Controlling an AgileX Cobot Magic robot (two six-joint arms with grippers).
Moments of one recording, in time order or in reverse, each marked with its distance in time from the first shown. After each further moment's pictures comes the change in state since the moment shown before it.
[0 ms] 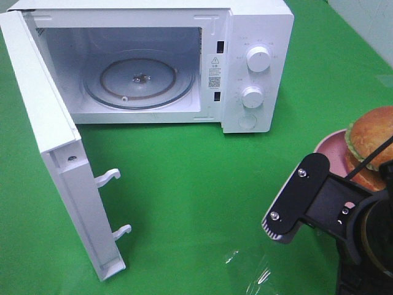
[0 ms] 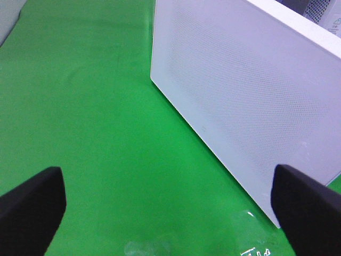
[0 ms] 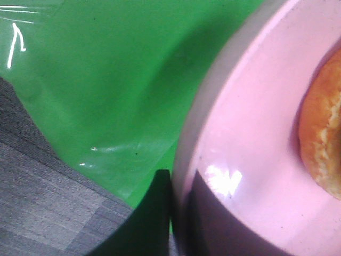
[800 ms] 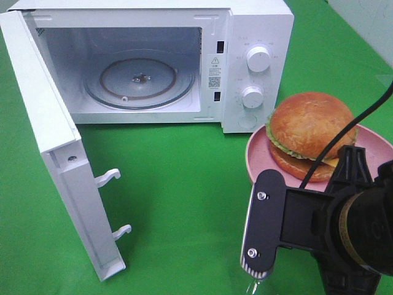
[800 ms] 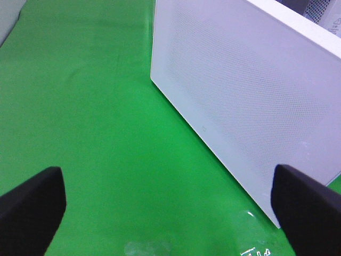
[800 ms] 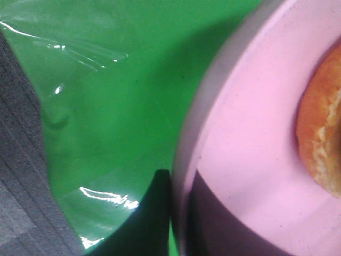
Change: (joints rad) left arm 0.000 0.000 0.000 0.000 0.000 0.000; right arm 0.000 0.000 0.001 -0.080 -0.175 -0.349
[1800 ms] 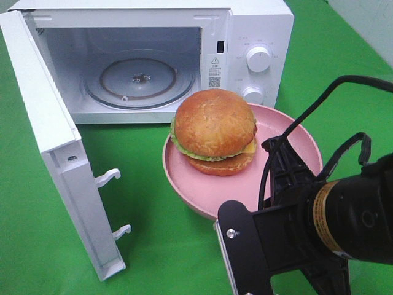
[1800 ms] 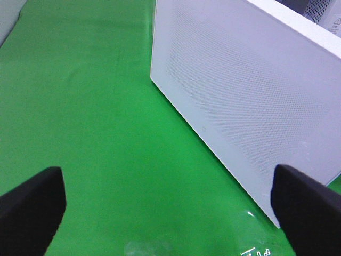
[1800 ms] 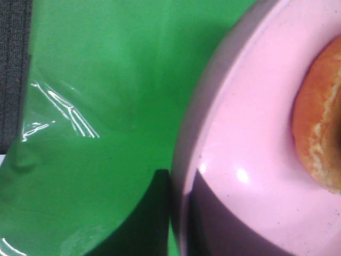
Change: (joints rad) left arm 0.000 0.000 0.000 0.000 0.000 0.000; right arm -0.047 0.000 0.005 -0.097 -0.292 -0.471
